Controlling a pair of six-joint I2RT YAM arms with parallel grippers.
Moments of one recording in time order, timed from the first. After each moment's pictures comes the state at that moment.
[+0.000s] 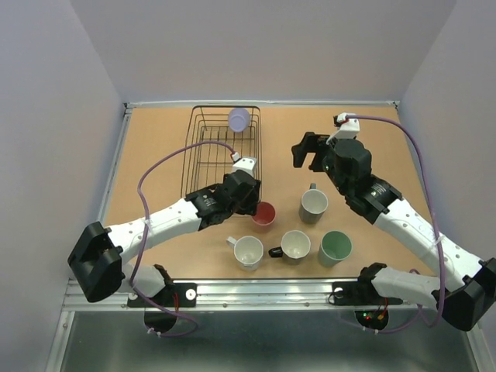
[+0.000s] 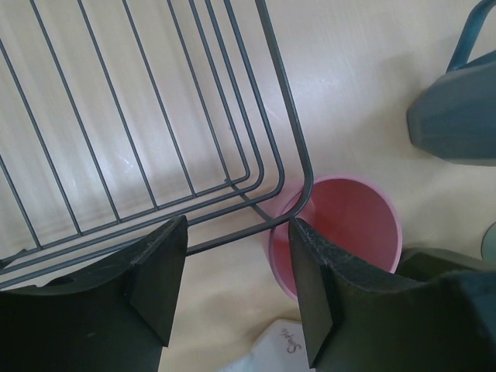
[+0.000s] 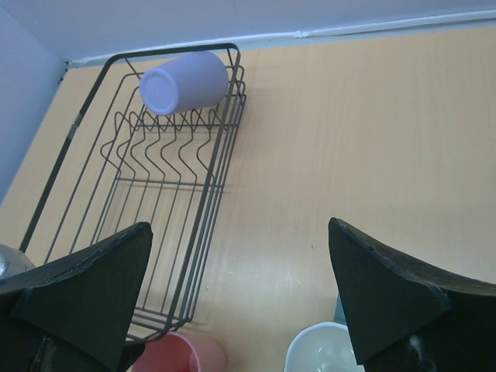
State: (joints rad) left arm -0.91 1.32 0.93 -0.38 -0.32 -0.50; right arm 0.63 1.08 1.03 -0.18 0.38 0.39
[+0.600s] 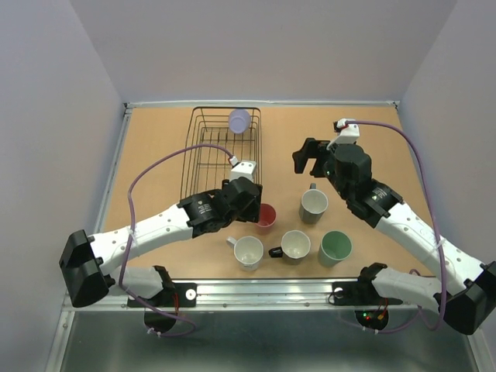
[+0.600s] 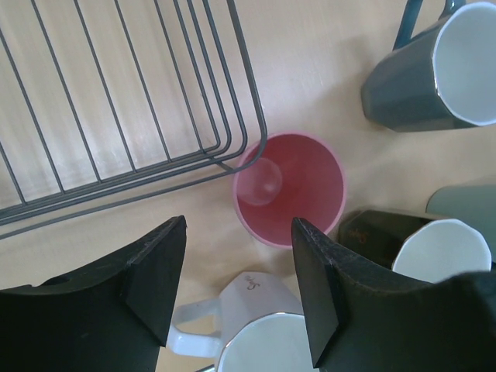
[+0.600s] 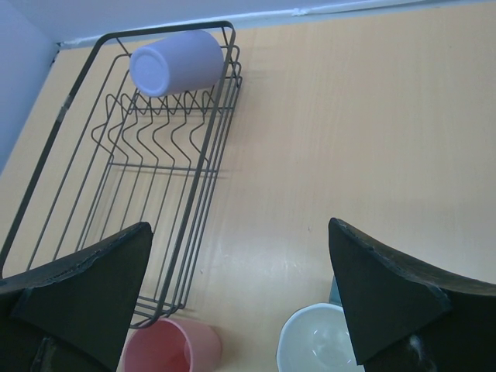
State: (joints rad) left arm -1.03 1.22 1.00 -0.56 -0.39 -0.64; right arm 0.63 1.05 0.98 -0.19 0.37 0.41
